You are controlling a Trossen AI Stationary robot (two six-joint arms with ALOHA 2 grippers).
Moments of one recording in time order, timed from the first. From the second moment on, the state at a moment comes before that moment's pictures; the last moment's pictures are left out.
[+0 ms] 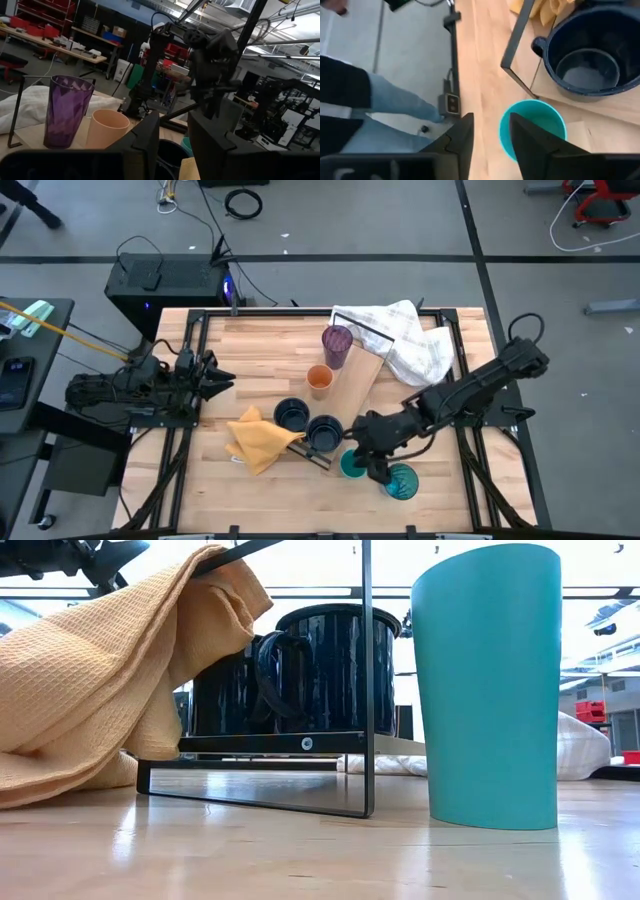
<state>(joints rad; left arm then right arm) -0.05 0.10 0.30 -0.03 -0.06 -0.37 0.47 1.53 1.38 -0.67 -0.02 0.73</state>
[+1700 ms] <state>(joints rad) -0.05 0.10 0.30 -0.03 -0.06 -0.35 0.40 1.68 1.38 -0.86 -0.03 0.61</state>
